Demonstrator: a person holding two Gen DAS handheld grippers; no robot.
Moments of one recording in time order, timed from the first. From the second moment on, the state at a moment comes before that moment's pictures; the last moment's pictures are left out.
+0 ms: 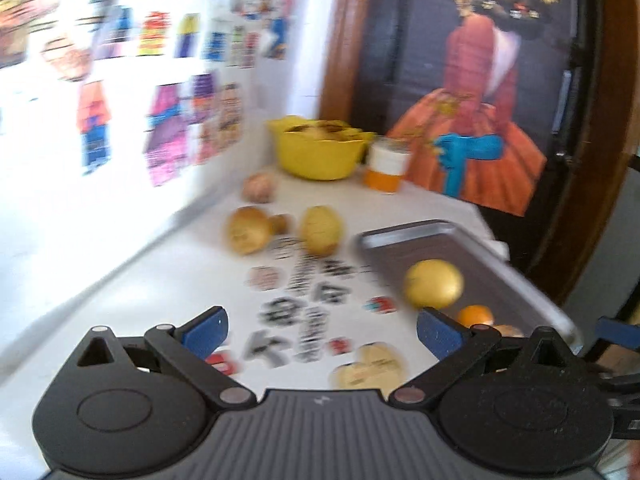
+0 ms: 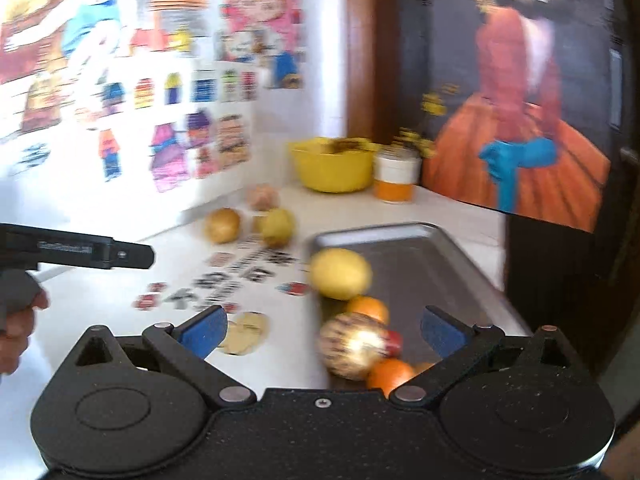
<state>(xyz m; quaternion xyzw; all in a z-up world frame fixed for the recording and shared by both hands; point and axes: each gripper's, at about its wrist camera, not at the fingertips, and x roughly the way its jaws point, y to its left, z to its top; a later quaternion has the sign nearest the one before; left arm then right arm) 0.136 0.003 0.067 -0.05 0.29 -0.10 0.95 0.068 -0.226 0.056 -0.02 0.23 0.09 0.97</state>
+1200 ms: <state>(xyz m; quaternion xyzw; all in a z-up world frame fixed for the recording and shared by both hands) 0.313 0.028 0.046 0.04 0.31 -0.07 0.95 0.398 -0.163 0.074 -0.07 0.42 0.25 0.87</state>
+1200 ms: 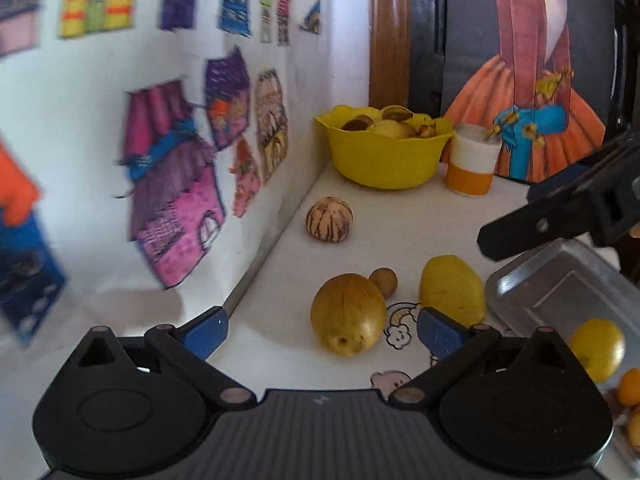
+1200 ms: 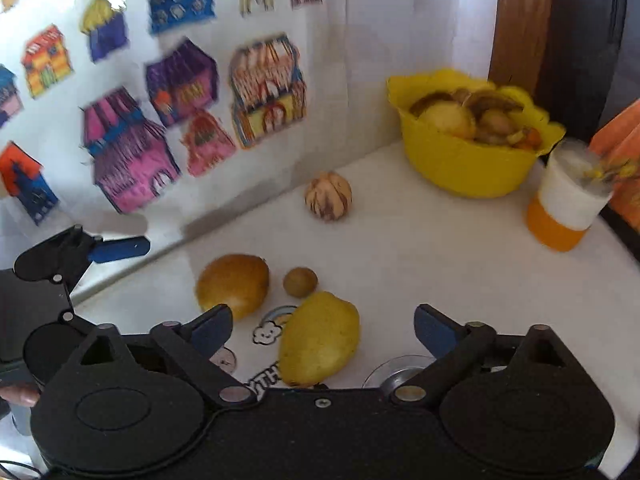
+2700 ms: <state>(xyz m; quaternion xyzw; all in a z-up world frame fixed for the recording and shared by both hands) 0.345 0.007 0.033 0.02 0.34 -0.09 0.94 0.393 -0.232 0.059 0.04 0.40 0.29 0.87</state>
